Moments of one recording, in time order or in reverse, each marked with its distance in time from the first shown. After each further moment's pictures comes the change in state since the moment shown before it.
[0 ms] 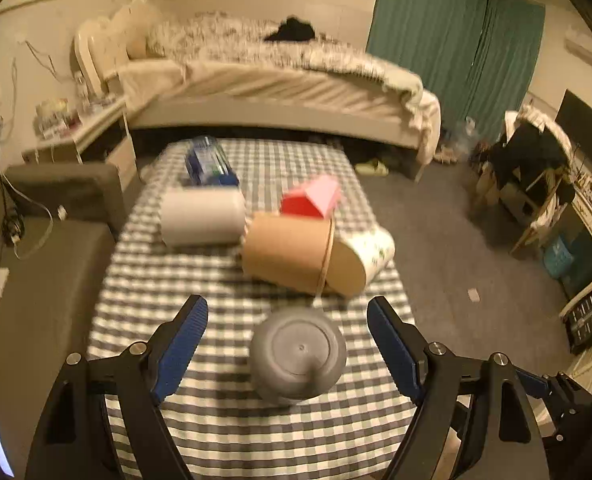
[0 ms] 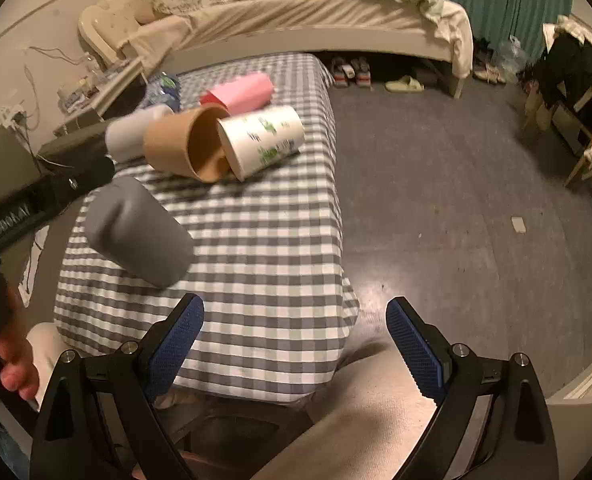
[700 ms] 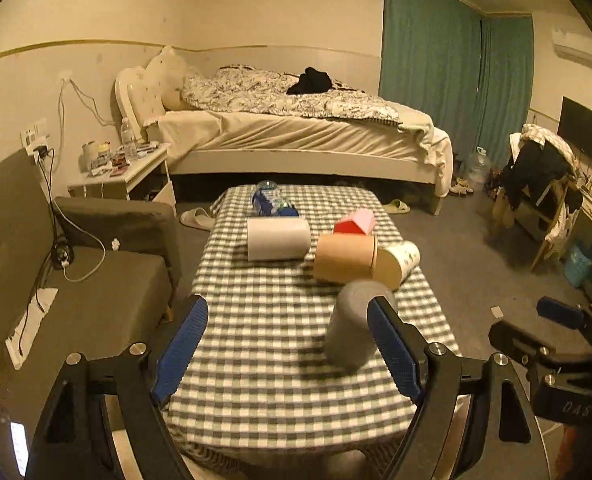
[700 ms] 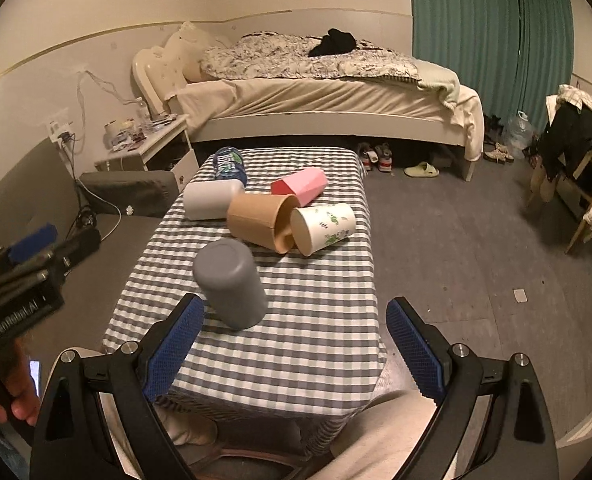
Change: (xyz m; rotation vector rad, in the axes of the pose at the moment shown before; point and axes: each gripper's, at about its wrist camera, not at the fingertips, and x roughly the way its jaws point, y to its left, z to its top) left arm -0.089 0.049 -0.057 0.028 -0.166 0.088; right arm -0.083 0.062 -0.017 -0.102 -0.285 0.038
